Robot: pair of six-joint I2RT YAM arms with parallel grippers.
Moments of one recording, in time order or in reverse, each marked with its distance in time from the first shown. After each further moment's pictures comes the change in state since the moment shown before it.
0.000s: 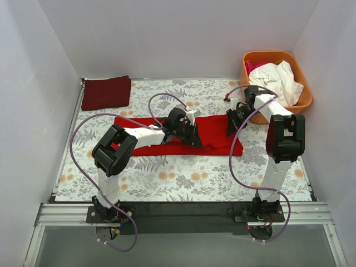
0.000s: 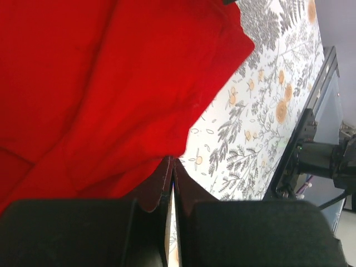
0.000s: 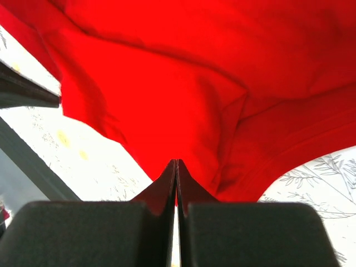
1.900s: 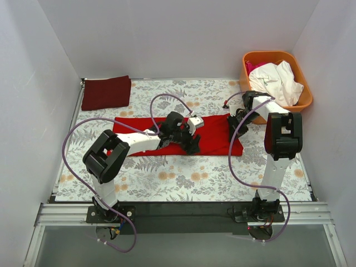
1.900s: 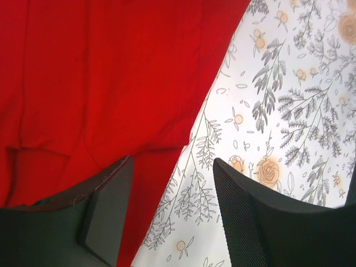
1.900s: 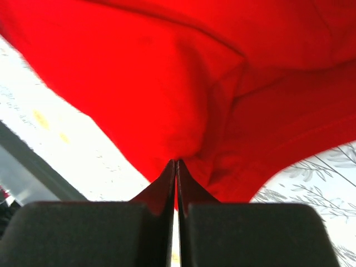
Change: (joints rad) left arm -0.020 -0.126 -0.103 -0.006 -0.036 0.514; right arm 0.000 0.051 -0.010 -0.058 0.078 -0.051
